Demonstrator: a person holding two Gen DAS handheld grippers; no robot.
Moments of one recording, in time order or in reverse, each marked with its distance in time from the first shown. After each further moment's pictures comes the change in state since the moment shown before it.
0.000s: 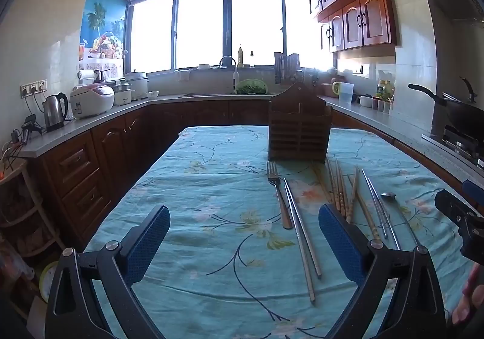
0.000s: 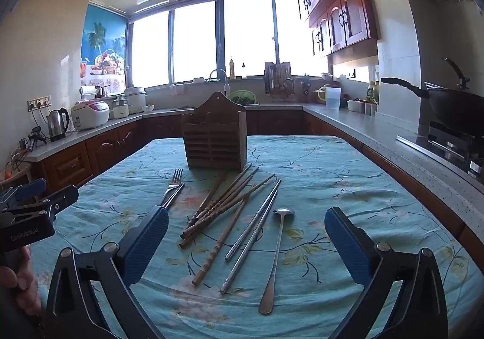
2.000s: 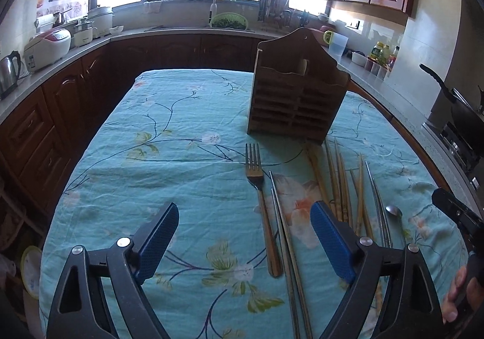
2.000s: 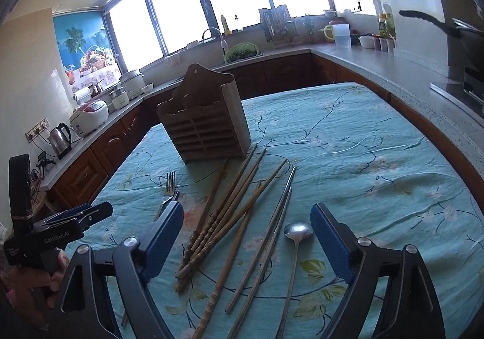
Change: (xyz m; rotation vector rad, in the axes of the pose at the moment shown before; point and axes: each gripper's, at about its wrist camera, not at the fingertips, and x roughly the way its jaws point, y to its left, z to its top) left arm 0.170 0.007 0.091 -0.033 0.364 -0.101; right arm 0.113 -0.043 0.055 0.212 0.292 0.141
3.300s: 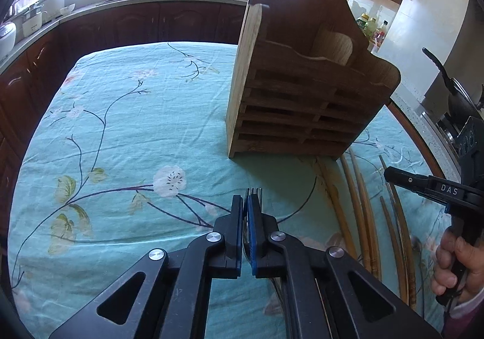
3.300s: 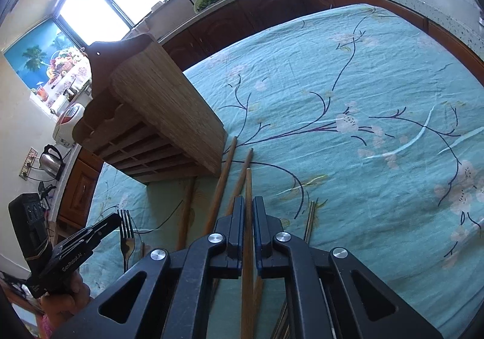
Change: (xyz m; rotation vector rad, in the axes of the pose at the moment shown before) left arm 0.163 0.015 0.081 0.092 0.156 -0.118; right arm 0.146 -0.050 0.058 0.216 0.287 0.046
